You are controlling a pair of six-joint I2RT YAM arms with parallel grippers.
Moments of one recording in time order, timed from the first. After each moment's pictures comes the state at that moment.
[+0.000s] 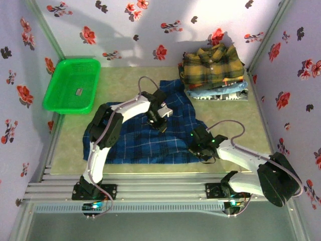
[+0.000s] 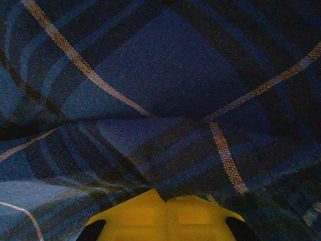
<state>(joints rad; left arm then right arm) -0.69 2.17 1.67 -0.96 0.35 0.04 0.67 1.19 0.52 -0.53 -0.02 1.22</state>
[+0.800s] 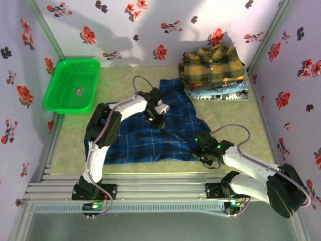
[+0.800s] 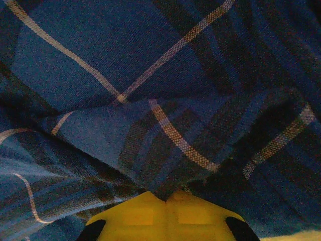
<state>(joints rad) -0.65 2.17 1.63 -0.84 0.35 -0.10 0.67 1.05 0.44 -0.59 -0.02 1.21</state>
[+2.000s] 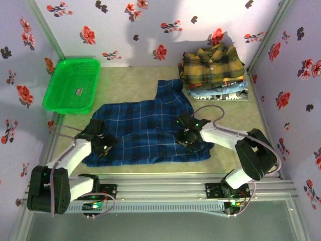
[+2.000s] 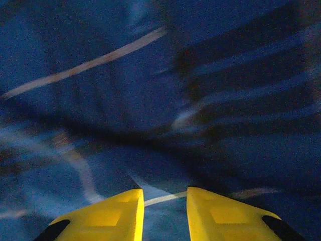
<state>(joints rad) -0.15 1.13 0.49 -0.58 0.12 -0.87 0.69 1.53 0.82 -0.56 -0.08 1.00</state>
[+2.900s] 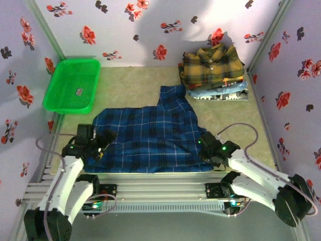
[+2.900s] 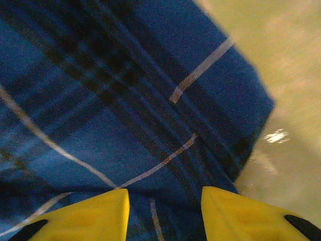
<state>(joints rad) -0.12 0.75 0.56 -0.77 0.21 -0.93 0.68 0.90 0.51 -0.86 0.17 1.17</state>
